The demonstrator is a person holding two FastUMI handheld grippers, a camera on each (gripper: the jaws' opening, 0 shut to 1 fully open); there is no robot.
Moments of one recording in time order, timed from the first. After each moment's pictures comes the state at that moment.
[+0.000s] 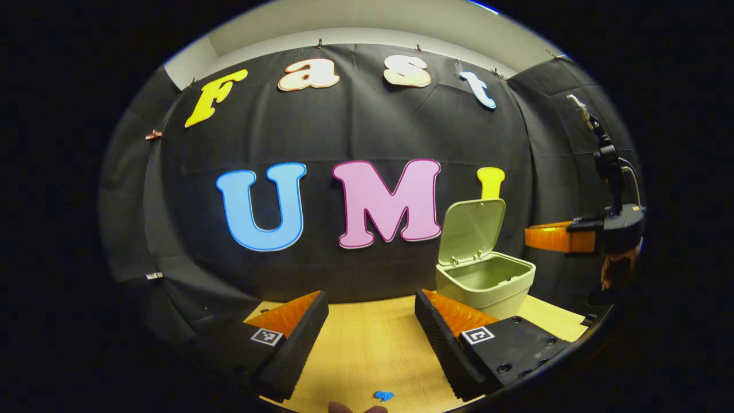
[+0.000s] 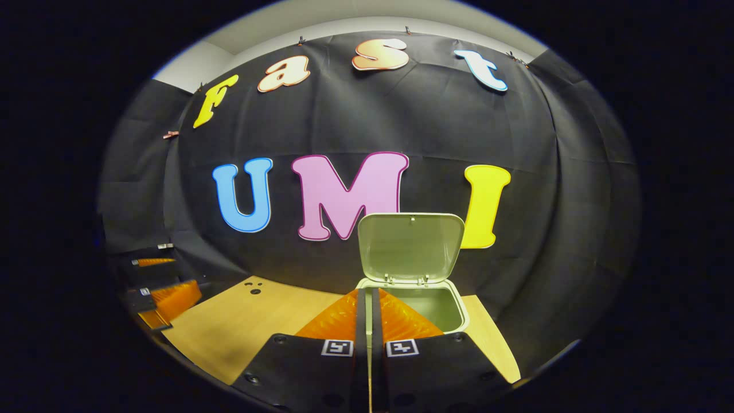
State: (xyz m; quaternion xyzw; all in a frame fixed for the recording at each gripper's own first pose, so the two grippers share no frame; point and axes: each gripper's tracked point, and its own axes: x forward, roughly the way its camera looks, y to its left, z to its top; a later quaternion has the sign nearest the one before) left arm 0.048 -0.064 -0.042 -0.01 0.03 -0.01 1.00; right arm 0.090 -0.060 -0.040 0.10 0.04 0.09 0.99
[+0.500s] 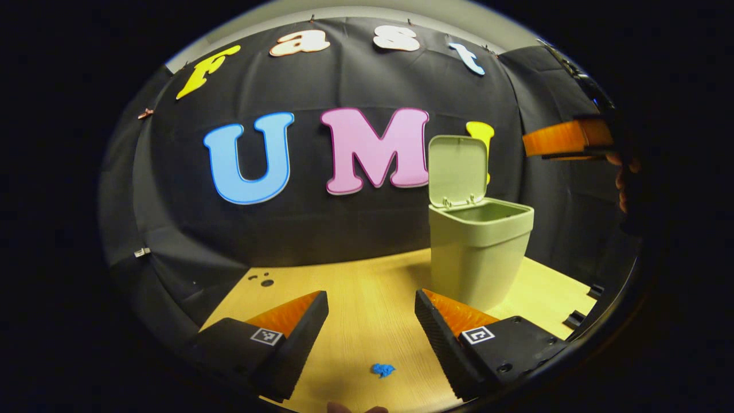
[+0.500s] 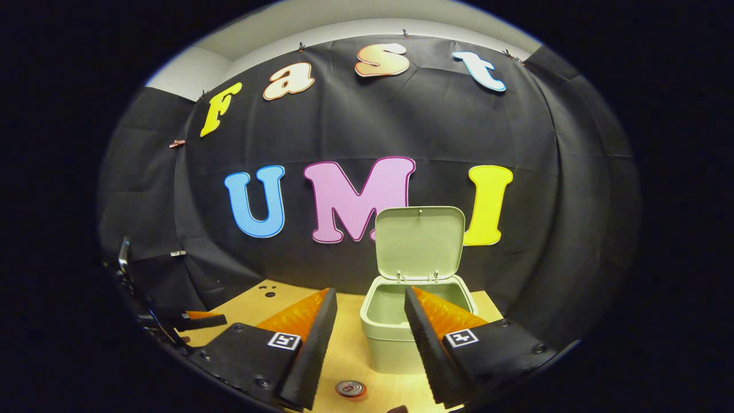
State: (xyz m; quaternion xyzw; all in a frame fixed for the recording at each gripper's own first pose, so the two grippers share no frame) left arm 0.041 -0.076 -0.160 0.01 0.12 -0.05 0.99; right arm 0.062 -0.052 -0.037 0.11 0.05 0.10 0.99
